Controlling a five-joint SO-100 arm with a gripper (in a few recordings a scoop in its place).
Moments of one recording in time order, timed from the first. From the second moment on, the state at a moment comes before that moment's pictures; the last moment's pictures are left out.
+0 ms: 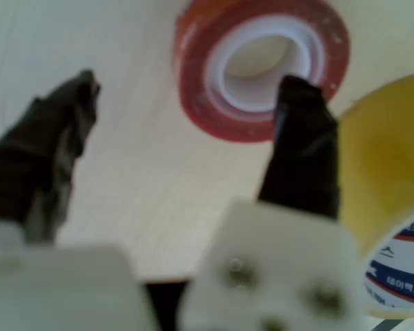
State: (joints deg) arm -23.8 30.3 10.9 102.7 -3.3
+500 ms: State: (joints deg) arm -22.3 24.9 10.8 102.0 -3.0
